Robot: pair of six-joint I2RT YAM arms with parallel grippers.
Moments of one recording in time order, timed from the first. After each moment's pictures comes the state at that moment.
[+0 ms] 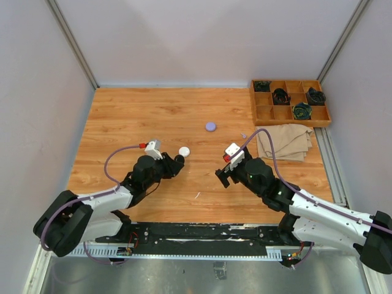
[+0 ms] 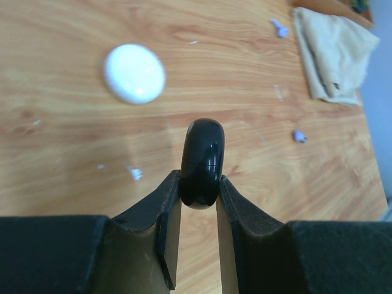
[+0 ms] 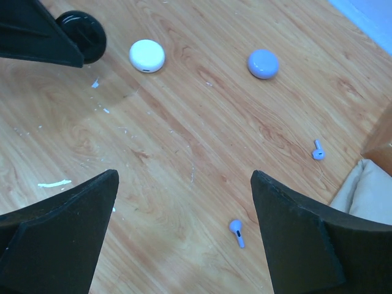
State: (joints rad) left arm -0.61 1.14 0.23 0.61 0.00 -0.69; right arm 0.95 0.88 0.51 0.04 0.25 -0.15
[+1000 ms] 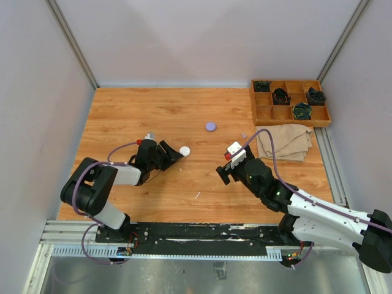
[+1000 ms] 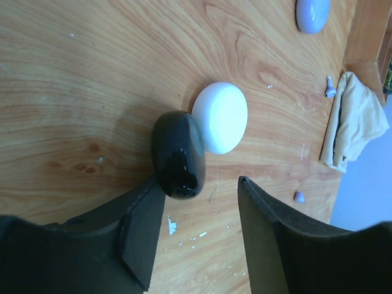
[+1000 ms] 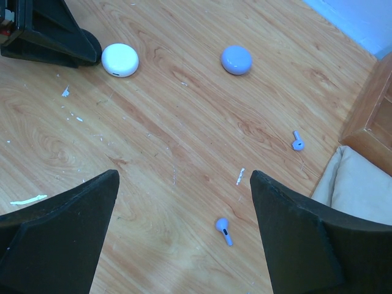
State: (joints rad) left arm -0.38 1.55 0.43 0.53 0.14 -1.00; right arm 0.95 0.89 0.48 0.11 0.36 -0.14
